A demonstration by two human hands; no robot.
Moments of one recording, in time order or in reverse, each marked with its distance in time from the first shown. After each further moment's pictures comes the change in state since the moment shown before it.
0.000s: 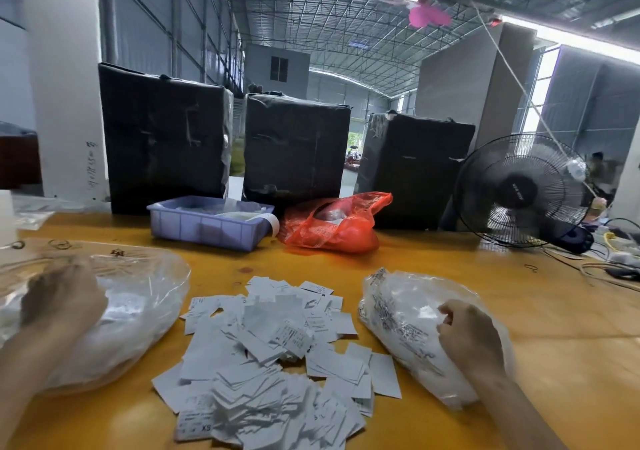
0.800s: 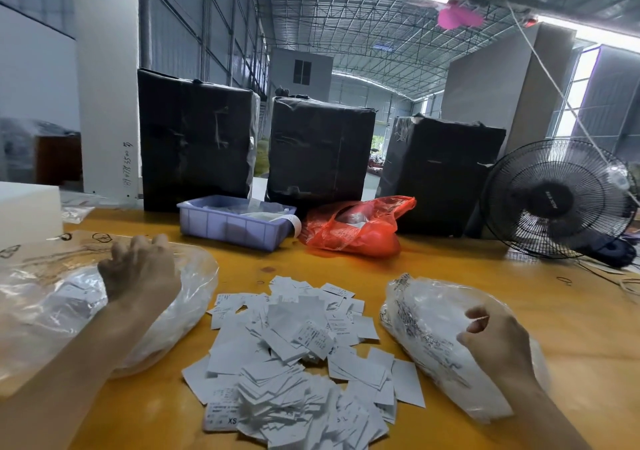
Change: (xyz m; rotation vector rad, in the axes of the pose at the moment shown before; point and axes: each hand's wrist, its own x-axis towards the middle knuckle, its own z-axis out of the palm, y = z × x) left_hand -0.094 0.076 -0.081 0.106 0.189 0.058; right_hand 0.003 -0.002 -0.001 0.308 0.032 0.034
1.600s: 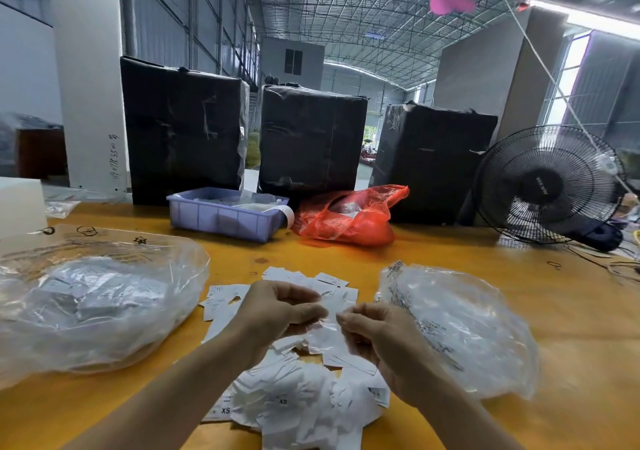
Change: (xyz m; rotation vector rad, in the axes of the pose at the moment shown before) left_hand -0.094 0.097 -0.008 -1.536 -0.890 -0.043; right_hand -0.075 -0.092 0.035 0.874 -0.731 0.154
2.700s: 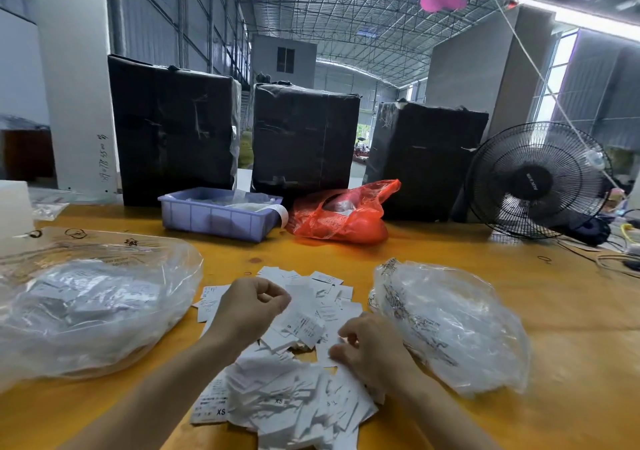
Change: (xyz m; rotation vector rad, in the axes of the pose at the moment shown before) left_hand 0.016 -0.012 -0.020 0.495 0.218 0.160; right_hand 0.030 0.039 -0.016 -1.242 0.068 -0.241
